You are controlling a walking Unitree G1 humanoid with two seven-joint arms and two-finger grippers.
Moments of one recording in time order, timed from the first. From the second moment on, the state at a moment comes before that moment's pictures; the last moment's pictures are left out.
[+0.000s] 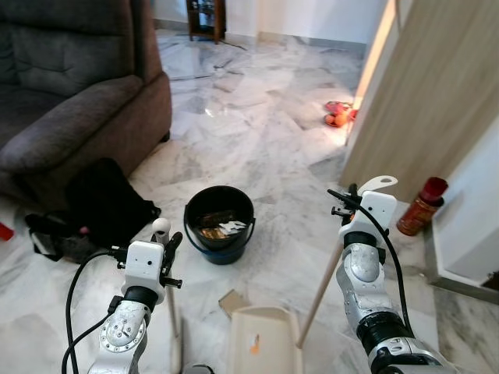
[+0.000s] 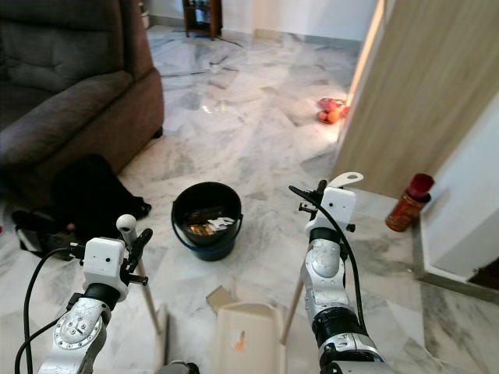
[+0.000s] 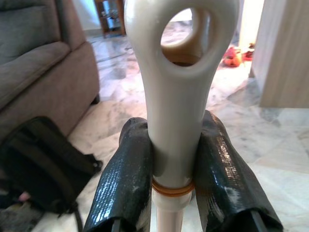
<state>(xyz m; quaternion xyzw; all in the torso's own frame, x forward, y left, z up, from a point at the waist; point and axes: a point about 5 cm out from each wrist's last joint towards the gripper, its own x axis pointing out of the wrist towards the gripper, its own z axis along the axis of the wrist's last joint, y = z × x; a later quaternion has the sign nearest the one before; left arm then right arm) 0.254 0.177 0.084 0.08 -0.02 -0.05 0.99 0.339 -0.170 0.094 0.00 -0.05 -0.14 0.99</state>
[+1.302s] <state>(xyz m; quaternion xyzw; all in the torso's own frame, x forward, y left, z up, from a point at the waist) 0.255 0.172 0.085 0.09 -0.03 -0.06 0.99 0.356 -0.164 0.080 -0.02 0.07 -0.12 0.99</state>
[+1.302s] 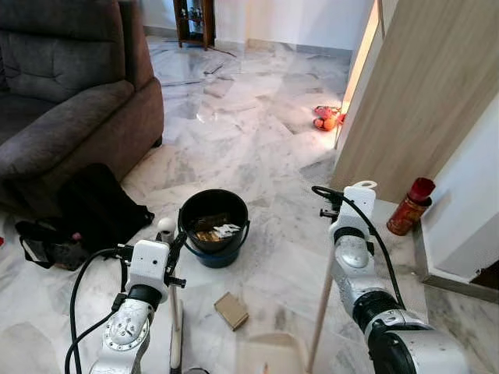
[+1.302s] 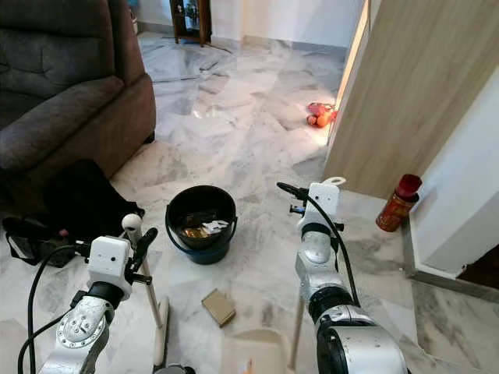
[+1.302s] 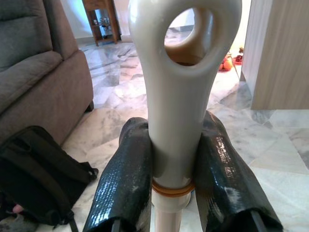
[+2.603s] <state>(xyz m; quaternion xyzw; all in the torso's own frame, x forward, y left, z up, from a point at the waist) 0.255 0.168 0.082 0.06 -0.01 -0.09 0.99 0.351 -0.155 0.057 -0.11 0.19 -0.02 0.97</state>
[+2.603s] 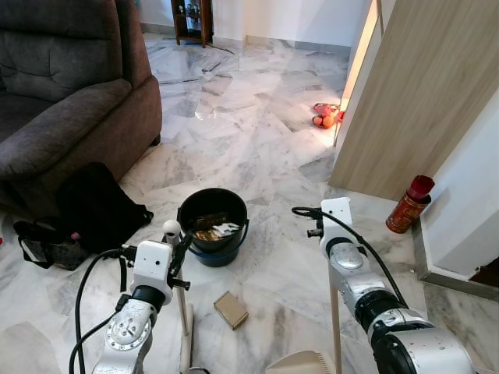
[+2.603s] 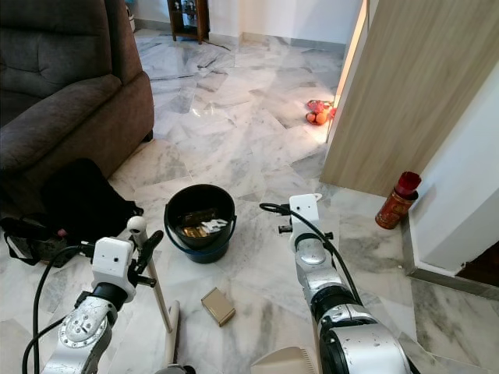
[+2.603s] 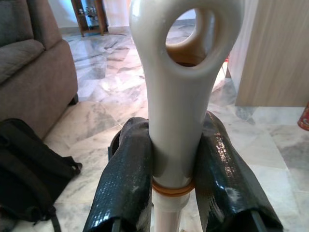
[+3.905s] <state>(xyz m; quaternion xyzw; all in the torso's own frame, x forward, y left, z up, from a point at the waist) 0.255 0.163 0.079 0.06 0.00 -0.12 0.99 0.353 -0.149 0.068 -0.03 0.13 0.01 0.99</state>
